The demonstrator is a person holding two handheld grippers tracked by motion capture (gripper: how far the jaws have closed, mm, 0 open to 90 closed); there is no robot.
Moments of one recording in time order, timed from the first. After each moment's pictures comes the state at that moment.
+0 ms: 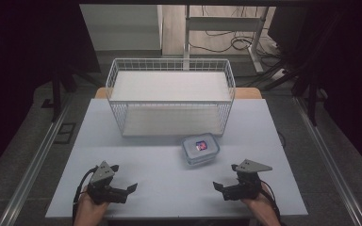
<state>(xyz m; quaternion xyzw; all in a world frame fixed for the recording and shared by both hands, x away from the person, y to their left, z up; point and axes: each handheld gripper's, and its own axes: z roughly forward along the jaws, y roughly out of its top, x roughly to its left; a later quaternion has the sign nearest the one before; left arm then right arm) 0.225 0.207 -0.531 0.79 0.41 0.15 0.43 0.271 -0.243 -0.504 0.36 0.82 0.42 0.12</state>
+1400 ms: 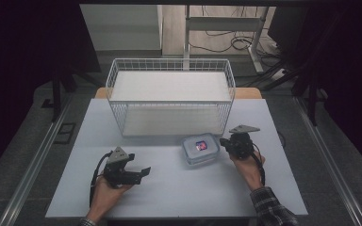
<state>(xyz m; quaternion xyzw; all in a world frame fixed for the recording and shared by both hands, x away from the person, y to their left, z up) 0.276 0.174 -0.519 0.78 0.42 0.13 0.45 0.384 -0.226 -0.492 0.41 0.81 0.37 0.19</state>
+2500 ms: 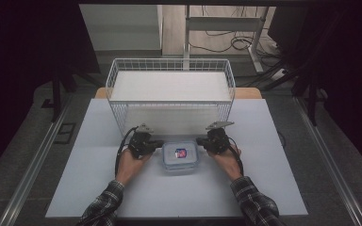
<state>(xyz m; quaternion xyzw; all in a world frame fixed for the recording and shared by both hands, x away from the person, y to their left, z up) 0.374 0.131 -0.525 0.80 0.41 0.07 0.42 0.413 -0.163 -0.513 0.36 0.84 0.40 0.09</state>
